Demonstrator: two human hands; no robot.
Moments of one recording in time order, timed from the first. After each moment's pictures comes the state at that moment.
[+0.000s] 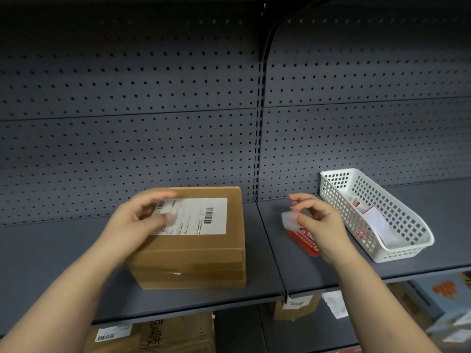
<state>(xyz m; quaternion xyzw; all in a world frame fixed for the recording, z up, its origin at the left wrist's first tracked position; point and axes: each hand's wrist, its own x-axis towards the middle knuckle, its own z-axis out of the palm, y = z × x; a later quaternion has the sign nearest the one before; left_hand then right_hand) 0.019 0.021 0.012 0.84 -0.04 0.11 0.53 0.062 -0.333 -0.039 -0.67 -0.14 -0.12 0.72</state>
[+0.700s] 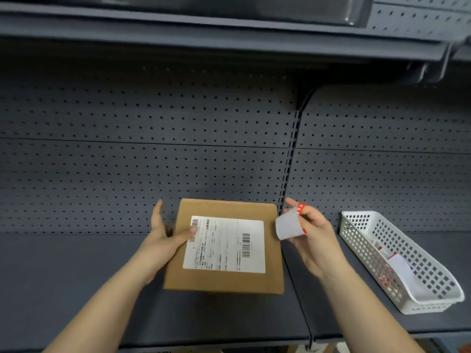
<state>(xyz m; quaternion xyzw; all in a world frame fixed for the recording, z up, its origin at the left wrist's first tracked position) 0.023 0.039 0.024 0.77 0.11 0.04 0.63 0.065 -0.247 0.030 -0.53 -0.07 -0.03 0.84</state>
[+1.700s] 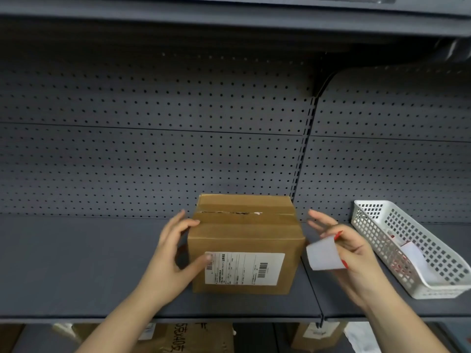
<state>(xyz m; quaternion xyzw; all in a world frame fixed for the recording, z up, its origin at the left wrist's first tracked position) -0.038 0.047 -0.025 0.84 -0.09 0.22 0.49 0.005 -0.277 0.006 -0.60 -0.18 -0.03 0.78</state>
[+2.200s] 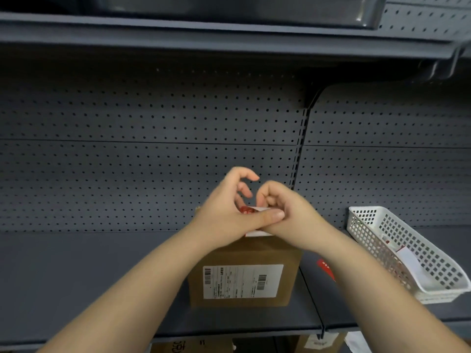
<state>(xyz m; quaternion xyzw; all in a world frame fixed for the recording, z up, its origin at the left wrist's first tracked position) -0.001 -0.029 0.102 0.84 -0.18 0.15 0.48 0.027 -0.195 0.095 -0.80 -0.34 -0.01 0.50</state>
